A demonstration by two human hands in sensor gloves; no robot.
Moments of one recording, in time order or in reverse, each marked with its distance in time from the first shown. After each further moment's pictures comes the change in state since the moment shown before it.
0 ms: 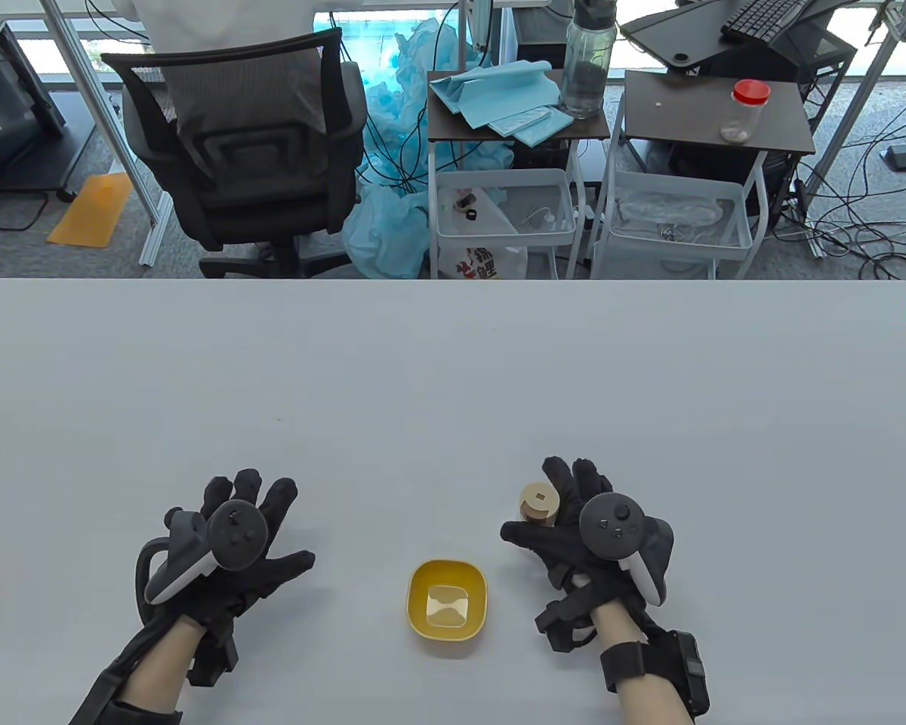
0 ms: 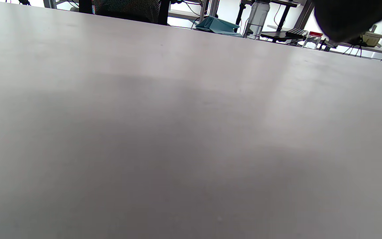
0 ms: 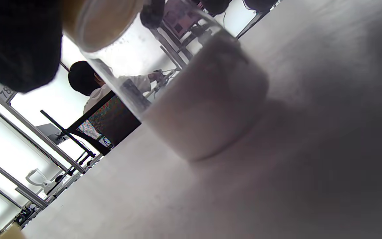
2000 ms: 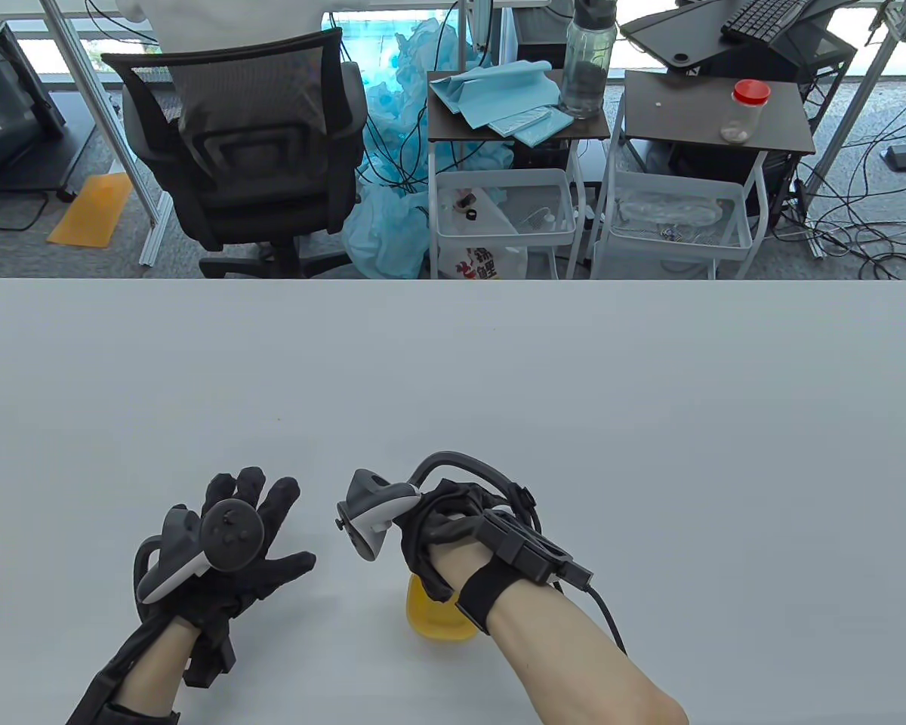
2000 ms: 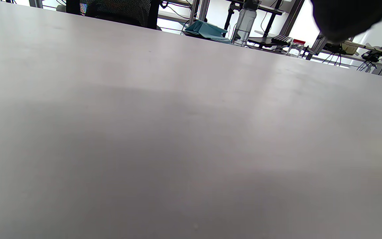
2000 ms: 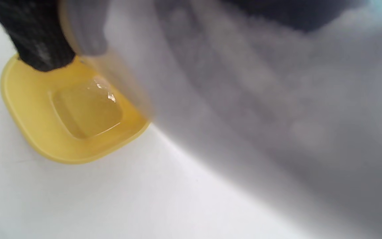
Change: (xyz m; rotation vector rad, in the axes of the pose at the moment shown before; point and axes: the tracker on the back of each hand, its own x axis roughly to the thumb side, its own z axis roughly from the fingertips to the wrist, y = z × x) left_hand 0.002 0.009 0.006 0.005 -0.055 0.031; right_hand 0.207 0.097 -0.010 0.978 -0.183 1.481
